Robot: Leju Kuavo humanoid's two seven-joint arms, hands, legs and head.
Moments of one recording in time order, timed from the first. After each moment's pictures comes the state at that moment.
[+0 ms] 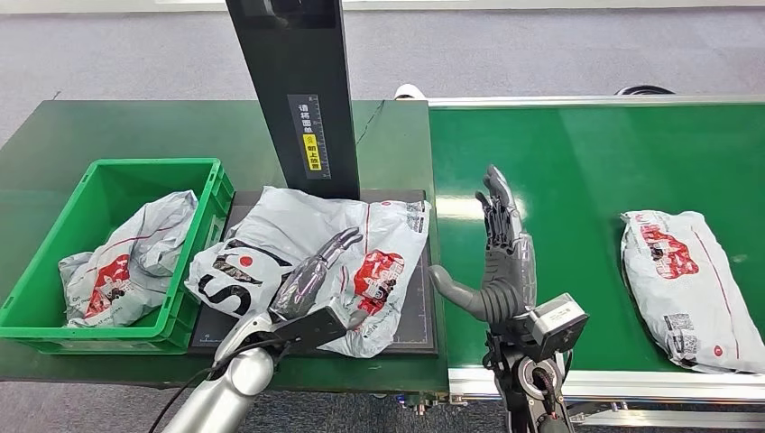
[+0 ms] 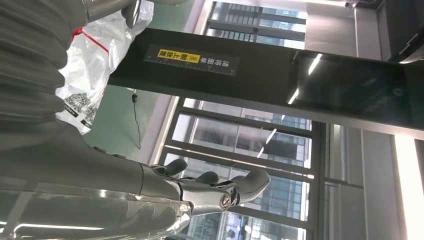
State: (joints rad) left arm -0.30 -0.09 -0.39 -1.21 -0.75 -0.03 -0.33; right arm -0.16 0.17 0.19 -1.49 0.15 0.10 -0.61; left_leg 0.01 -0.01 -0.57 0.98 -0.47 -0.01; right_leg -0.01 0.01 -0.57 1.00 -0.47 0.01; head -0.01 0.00
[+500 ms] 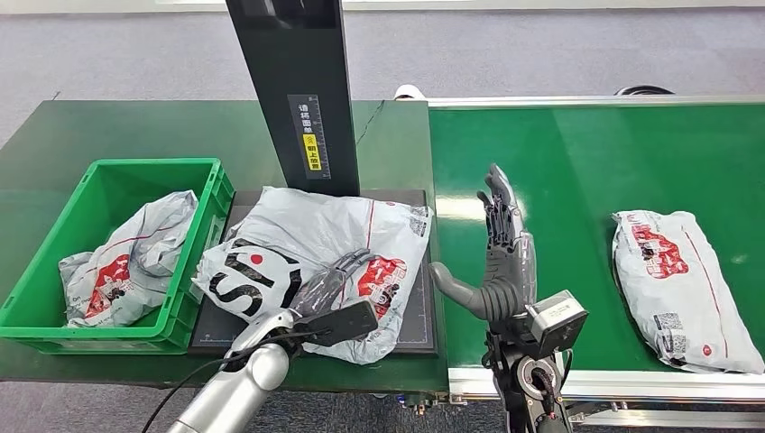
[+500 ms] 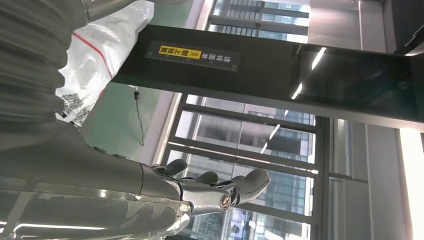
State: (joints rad) left arm -0.38 -0.11 -0.44 -1.03 -0.89 -0.12 -0.13; right arm -0.16 0.19 0.18 -1.49 0.16 0.09 -0.59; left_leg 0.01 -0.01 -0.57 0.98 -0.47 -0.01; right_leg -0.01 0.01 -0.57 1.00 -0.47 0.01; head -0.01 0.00
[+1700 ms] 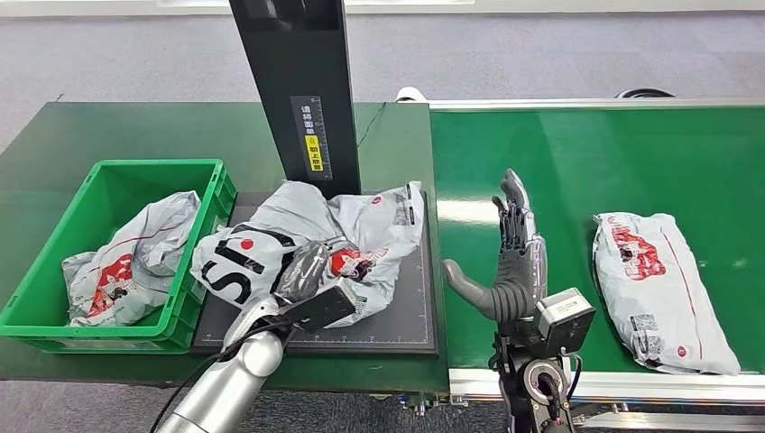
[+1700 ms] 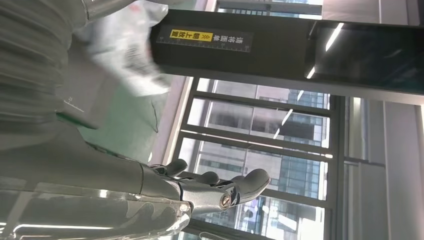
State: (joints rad) left arm -0.37 -0.11 -0.39 -1.12 -0.77 0.09 -0.34; right arm -0.14 0.19 0.14 -1.50 0.17 0.07 -0.56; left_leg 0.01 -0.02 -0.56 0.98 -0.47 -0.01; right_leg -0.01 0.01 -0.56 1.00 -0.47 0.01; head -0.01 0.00
